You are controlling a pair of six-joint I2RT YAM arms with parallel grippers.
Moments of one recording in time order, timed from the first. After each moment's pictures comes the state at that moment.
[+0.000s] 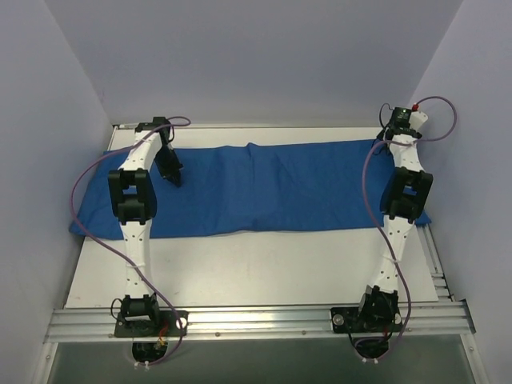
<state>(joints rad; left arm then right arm) -0.03 2.49 2.25 -1.20 0.04 -0.47 -0.27 2.60 2.31 -0.44 0.35 0.47</state>
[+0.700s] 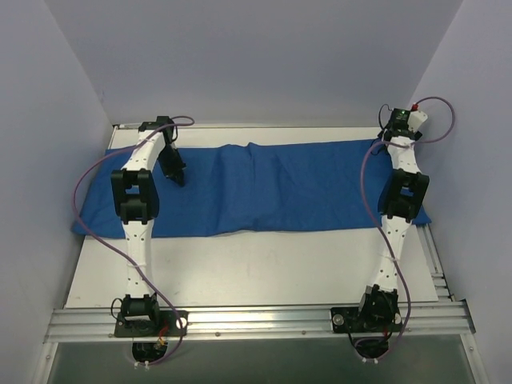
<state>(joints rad) -0.04 2.52 2.30 -1.23 0.05 -0.47 -0.27 2.68 2.39 -0.39 0.39 0.45</state>
